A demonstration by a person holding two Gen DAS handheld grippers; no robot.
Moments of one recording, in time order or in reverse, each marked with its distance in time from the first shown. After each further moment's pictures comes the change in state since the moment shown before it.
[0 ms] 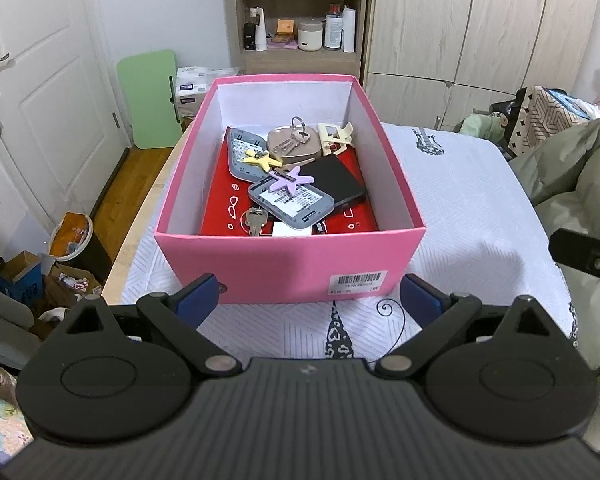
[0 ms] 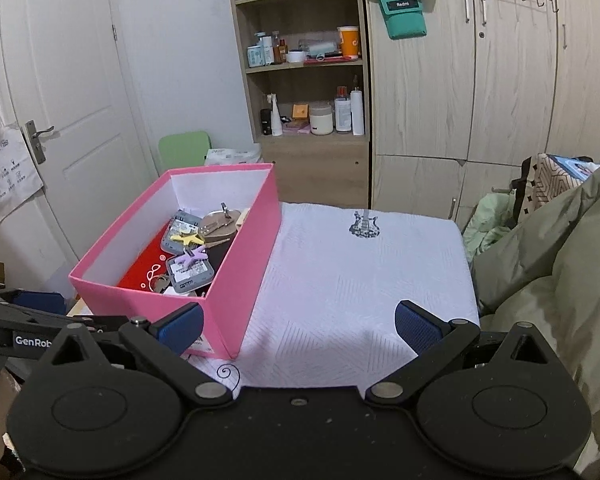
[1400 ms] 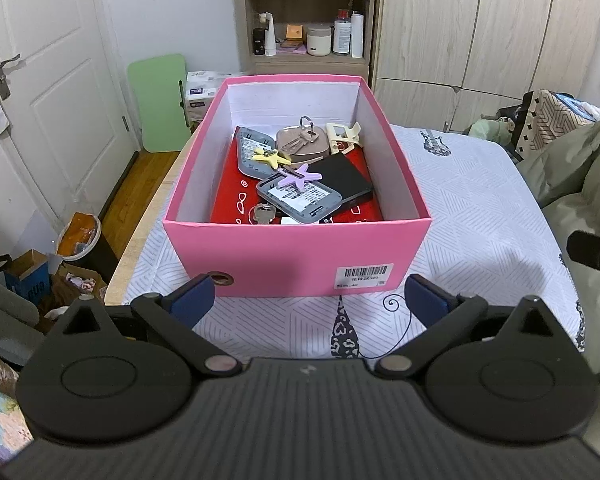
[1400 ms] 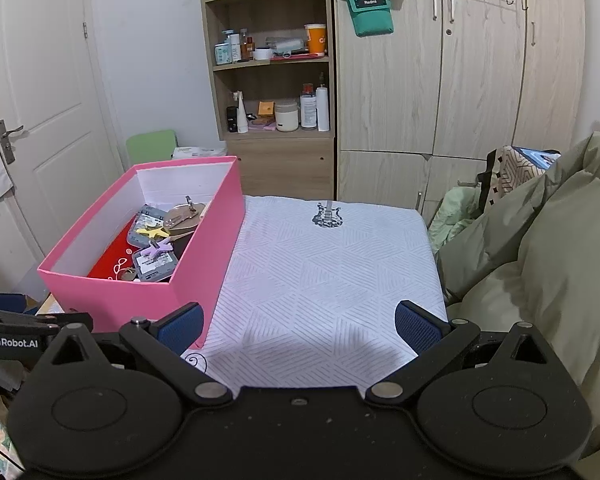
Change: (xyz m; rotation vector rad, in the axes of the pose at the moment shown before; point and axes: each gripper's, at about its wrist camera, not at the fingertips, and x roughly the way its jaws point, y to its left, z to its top) left arm -0.003 0.000 -0.011 -0.007 -0.024 0.031; right arm -0.005 -0.010 -0.011 0.019 0.000 -0.108
